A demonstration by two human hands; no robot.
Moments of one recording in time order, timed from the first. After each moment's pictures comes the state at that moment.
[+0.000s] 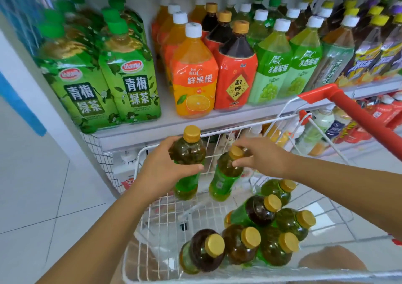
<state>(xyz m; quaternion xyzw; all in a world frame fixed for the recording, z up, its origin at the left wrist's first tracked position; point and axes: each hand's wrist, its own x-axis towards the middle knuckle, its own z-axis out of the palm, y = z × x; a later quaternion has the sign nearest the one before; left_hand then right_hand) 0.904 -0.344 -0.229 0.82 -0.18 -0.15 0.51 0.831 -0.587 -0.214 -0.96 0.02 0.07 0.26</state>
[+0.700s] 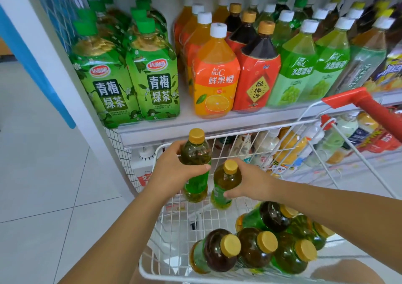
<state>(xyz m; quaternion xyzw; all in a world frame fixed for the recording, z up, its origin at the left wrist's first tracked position) 0.906 -0.333 -0.245 0.81 -0.11 -0.15 0.55 0.841 -0.548 -0.278 -0.90 0.05 0.17 0.39</state>
